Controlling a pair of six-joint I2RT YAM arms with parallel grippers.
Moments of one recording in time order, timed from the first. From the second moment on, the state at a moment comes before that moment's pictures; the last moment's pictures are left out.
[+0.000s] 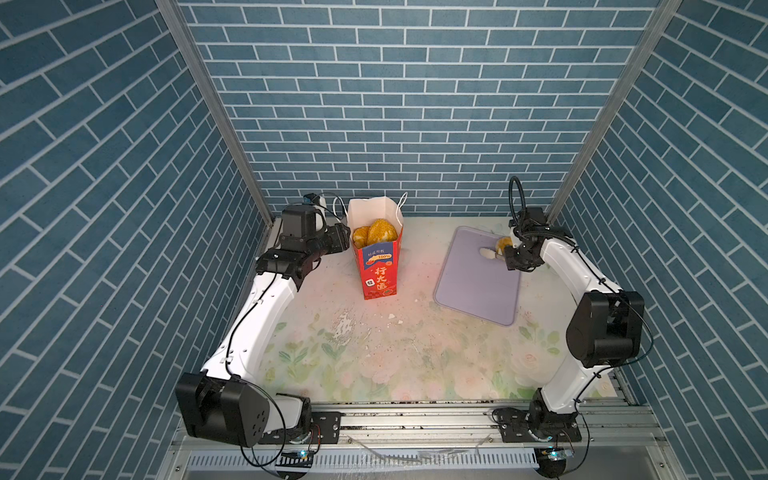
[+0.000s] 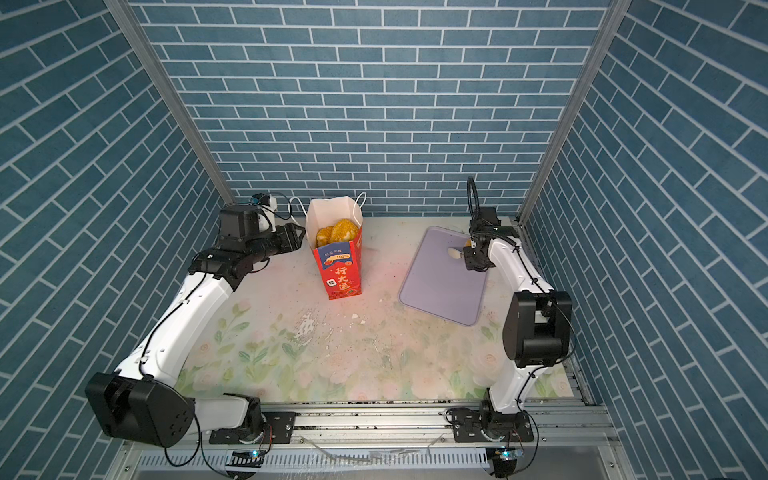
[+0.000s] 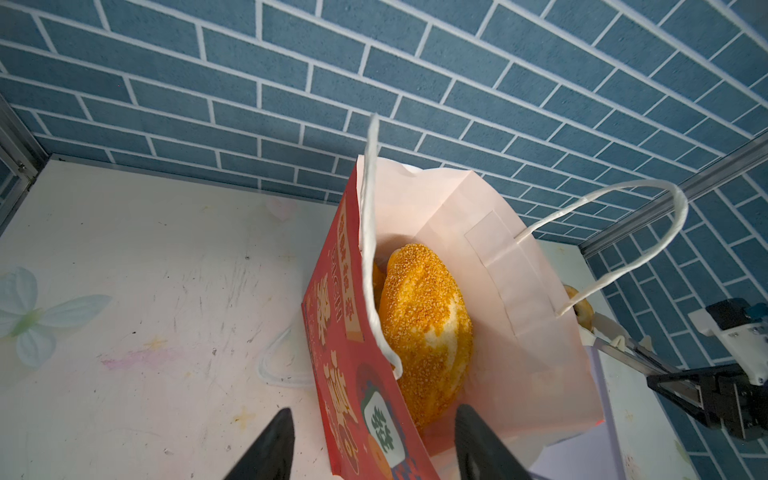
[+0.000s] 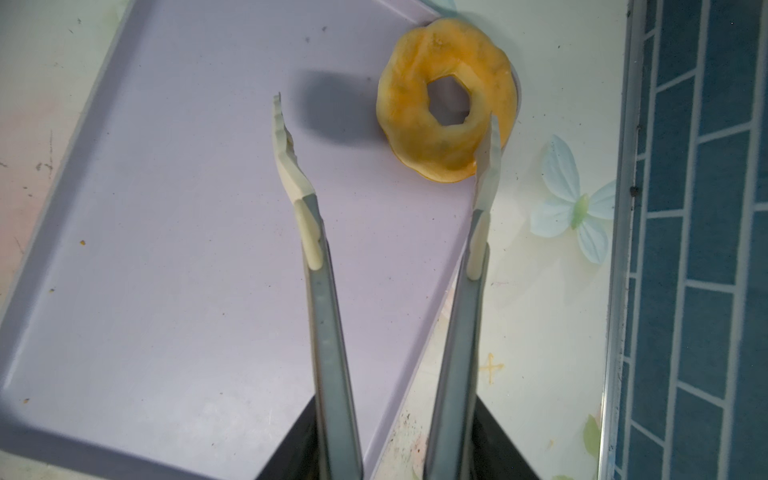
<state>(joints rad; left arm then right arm) -0.17 1.33 1.33 -0.50 0.15 -0.34 0.11 1.78 1.53 -0.87 0.12 -0.09</state>
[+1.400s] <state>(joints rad) -0.17 1.34 1.33 -0.50 0.14 -0.35 0.21 1.87 1.61 -0.95 0.09 -0.10</state>
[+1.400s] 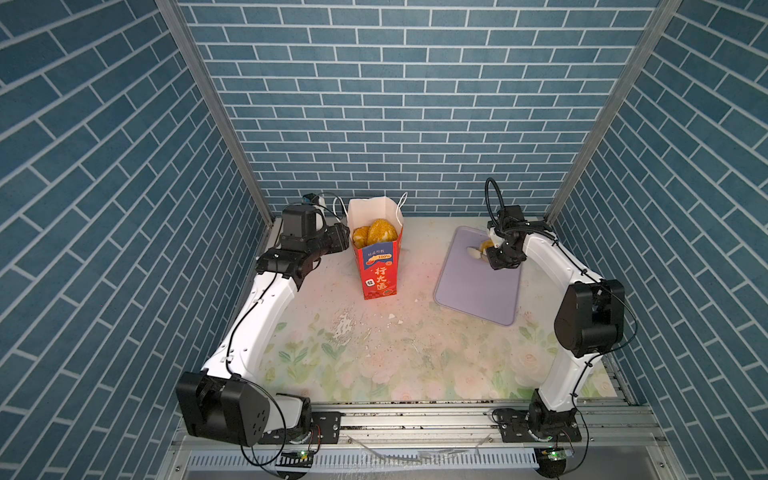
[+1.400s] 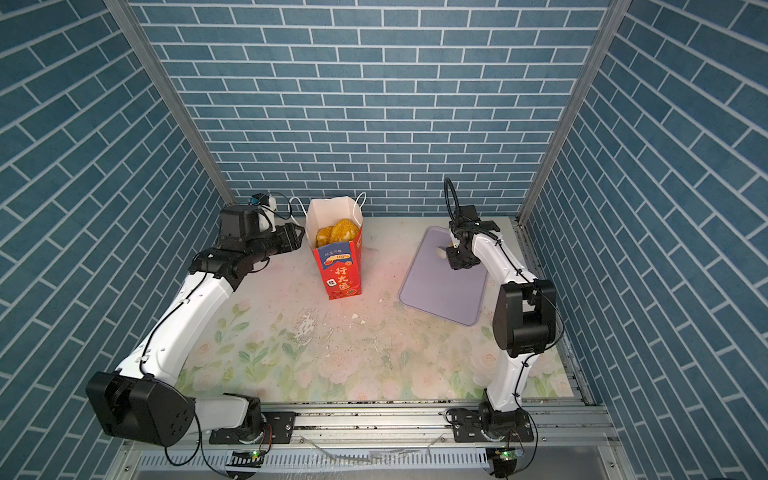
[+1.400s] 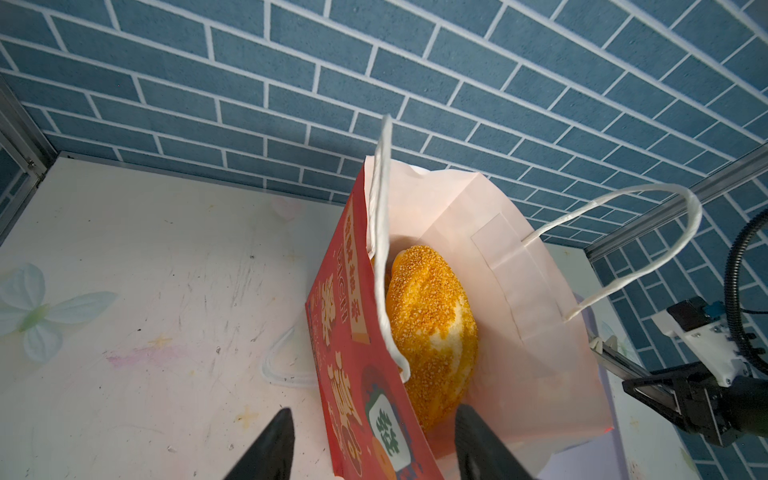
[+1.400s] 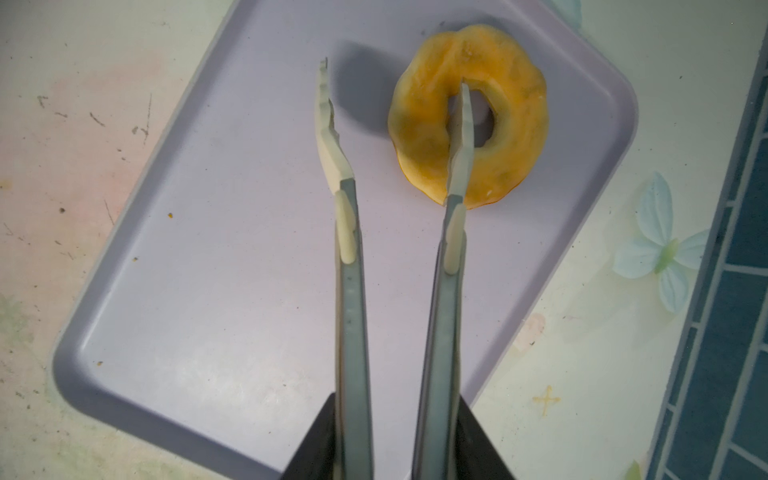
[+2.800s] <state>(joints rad) -0.17 1.34 1.34 -0.50 0.13 -0.35 0.53 1.54 1.94 -0.92 0.00 -0.10</state>
